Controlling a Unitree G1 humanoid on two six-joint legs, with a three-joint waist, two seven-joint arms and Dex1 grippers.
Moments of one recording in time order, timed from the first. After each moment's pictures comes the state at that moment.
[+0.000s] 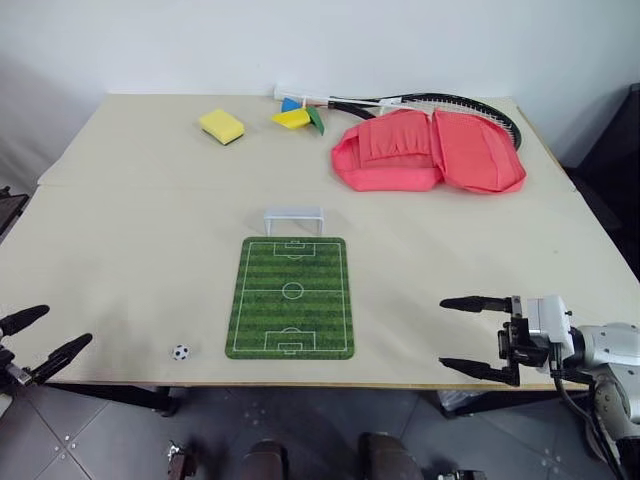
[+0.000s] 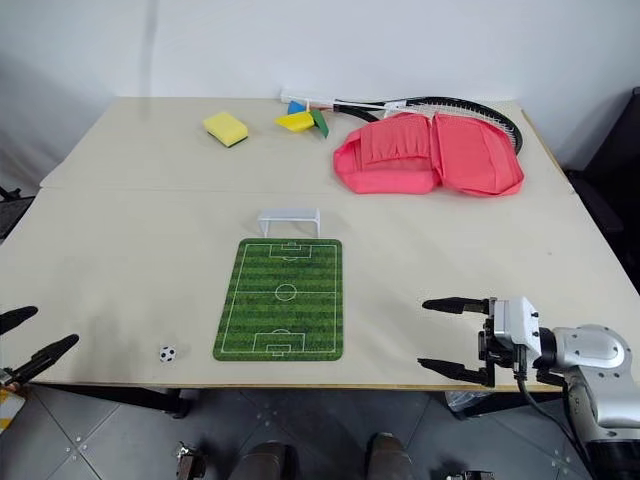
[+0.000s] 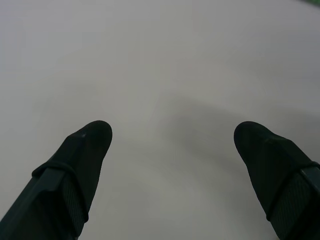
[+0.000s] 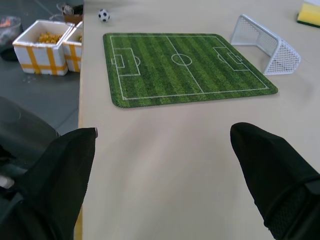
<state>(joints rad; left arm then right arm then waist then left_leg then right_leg) 0.15 0.90 0.65 0.48 -0.45 -0.23 -1.09 -0.06 -0.77 -0.18 -0.01 0.53 -0.13 1.43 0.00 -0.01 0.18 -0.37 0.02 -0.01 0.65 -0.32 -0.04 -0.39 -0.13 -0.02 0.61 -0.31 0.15</state>
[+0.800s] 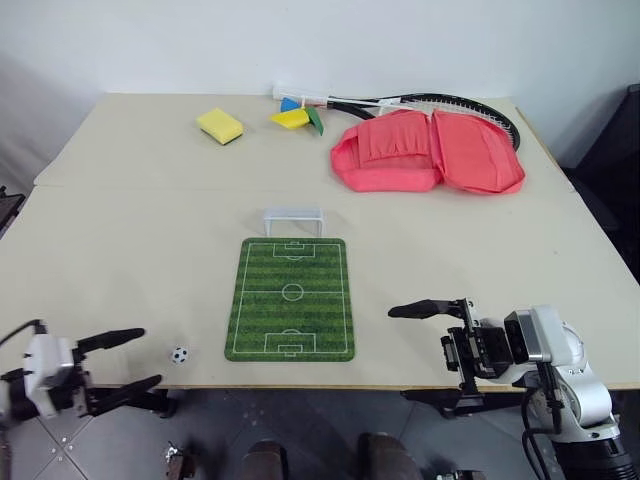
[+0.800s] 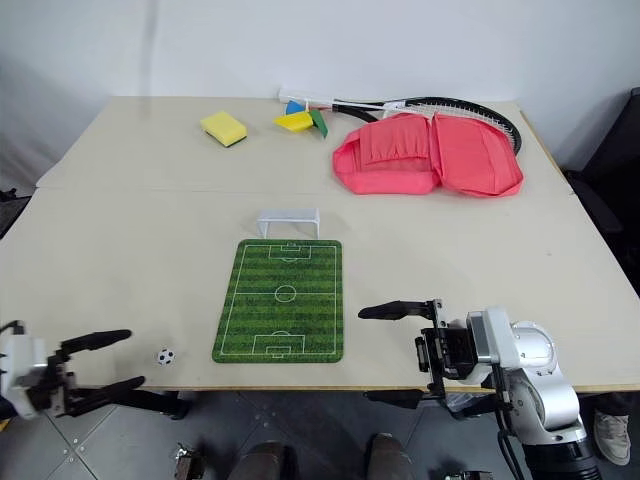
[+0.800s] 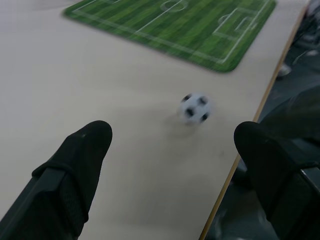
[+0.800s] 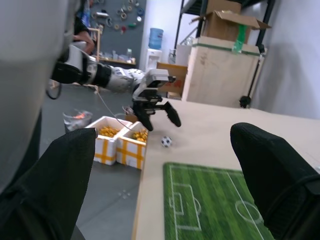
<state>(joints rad) 0.13 0.75 0.45 0.32 -0.50 -0.25 -1.40 -0.10 -0.56 -0.05 -0.24 0.73 -0.09 1.50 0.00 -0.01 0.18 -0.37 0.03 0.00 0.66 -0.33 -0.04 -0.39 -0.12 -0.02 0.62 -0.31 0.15</state>
